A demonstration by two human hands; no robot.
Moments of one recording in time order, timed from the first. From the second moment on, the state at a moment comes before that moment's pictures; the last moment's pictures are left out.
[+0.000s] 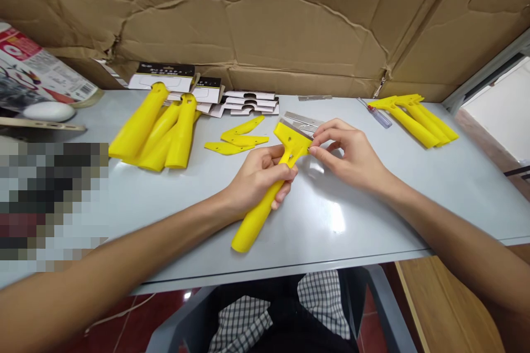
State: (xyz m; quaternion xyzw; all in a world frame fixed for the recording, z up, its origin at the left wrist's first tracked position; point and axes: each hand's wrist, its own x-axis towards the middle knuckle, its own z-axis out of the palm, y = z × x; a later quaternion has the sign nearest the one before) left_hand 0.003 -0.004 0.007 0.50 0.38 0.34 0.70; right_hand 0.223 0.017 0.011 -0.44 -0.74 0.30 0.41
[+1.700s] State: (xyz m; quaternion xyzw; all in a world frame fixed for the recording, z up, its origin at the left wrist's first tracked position) left_hand 0.005 -0.009 0.005 0.30 0.31 0.35 0.83; right_hand 0.300 0.086 0.000 -0.58 -0.77 0.04 0.28
